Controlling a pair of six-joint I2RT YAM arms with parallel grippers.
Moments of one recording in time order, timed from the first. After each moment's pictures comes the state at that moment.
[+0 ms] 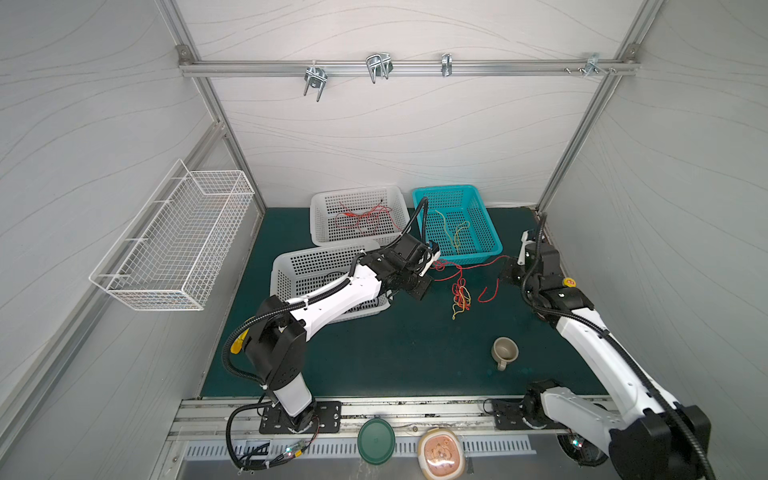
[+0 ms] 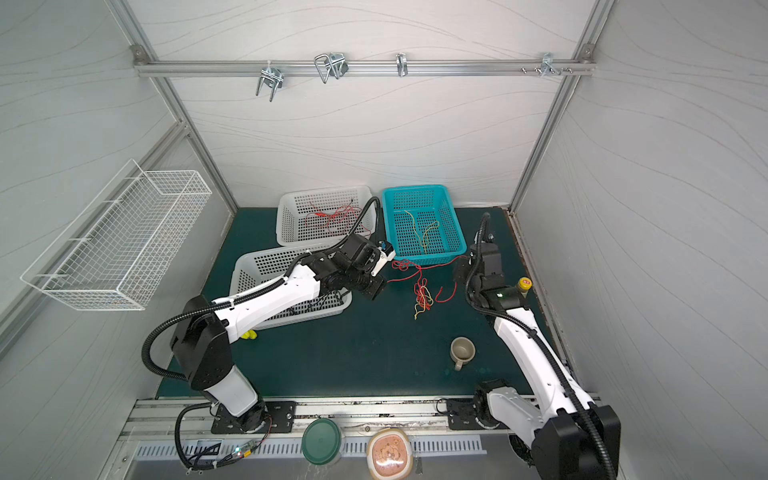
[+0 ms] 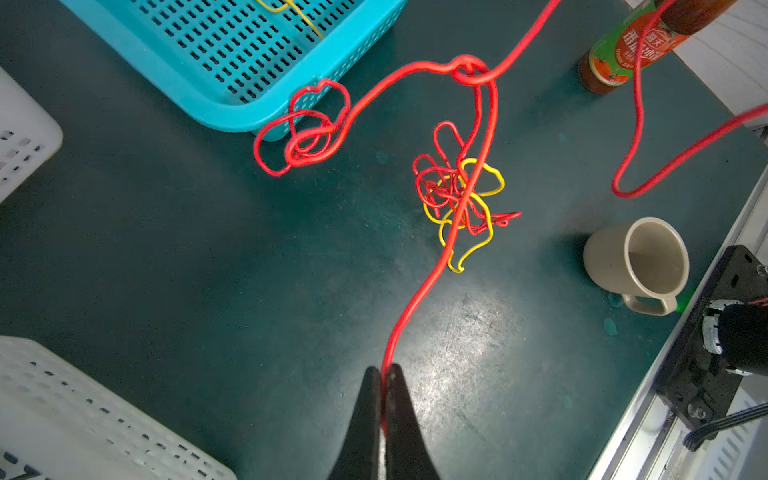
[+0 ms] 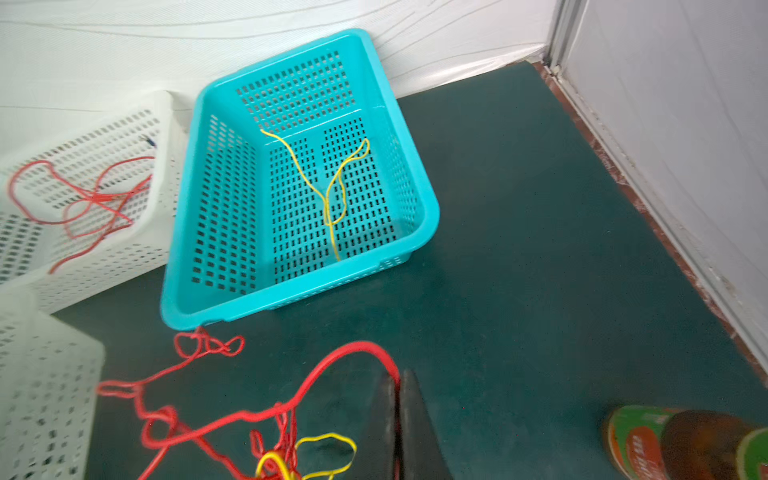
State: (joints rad) left arm -0.75 1.67 1.36 -0.62 0.13 -0.09; right arm 0.24 1.02 0.84 -0.39 0.13 0.35
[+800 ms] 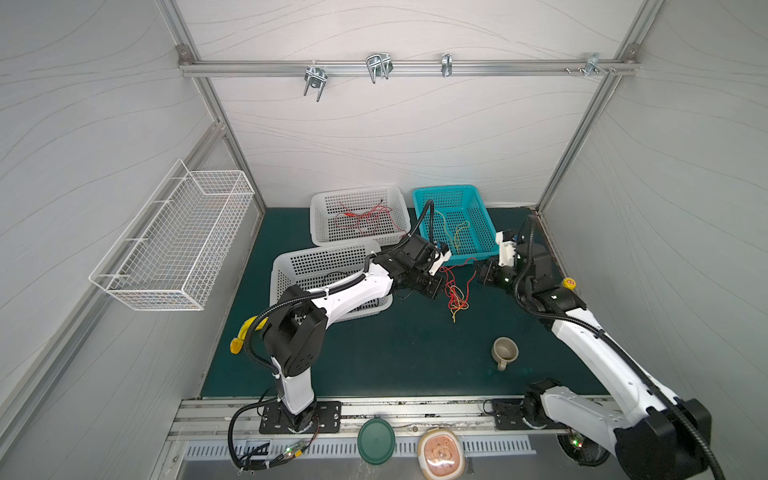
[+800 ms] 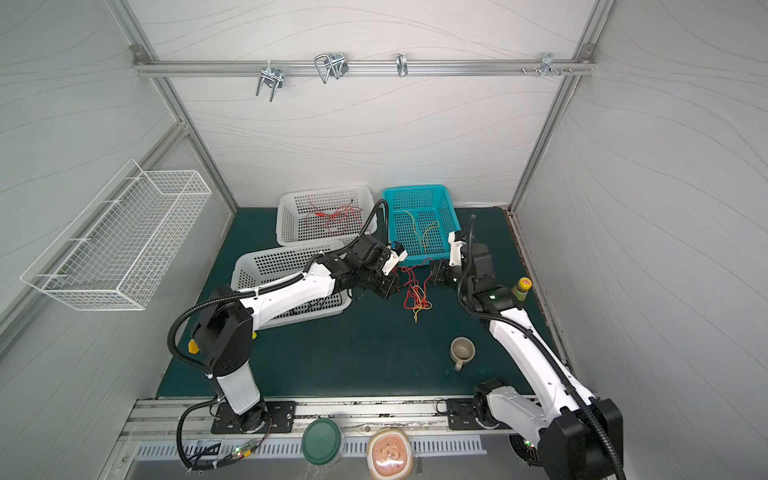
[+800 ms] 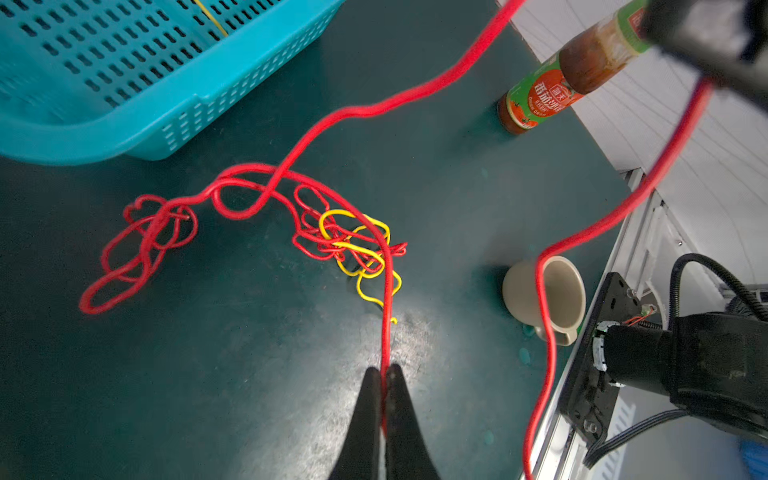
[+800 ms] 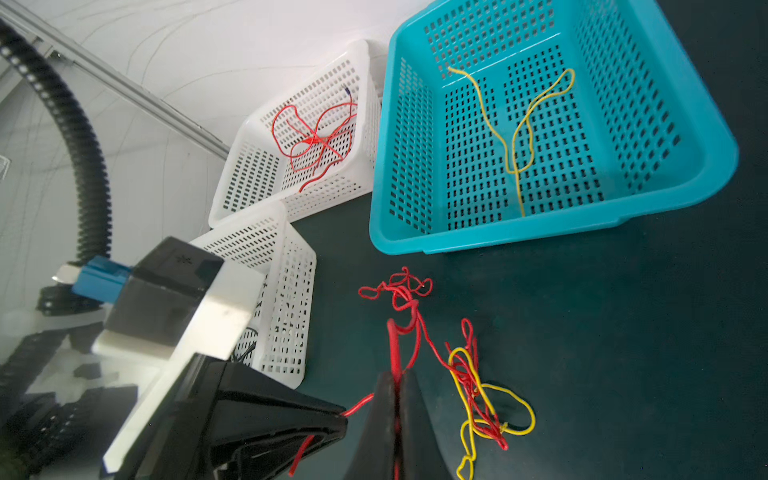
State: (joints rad) left arm -0.77 1.79 1.39 -0.47 0.35 -0.22; right arm 0.36 1.05 0.83 -0.30 -0.24 0.48
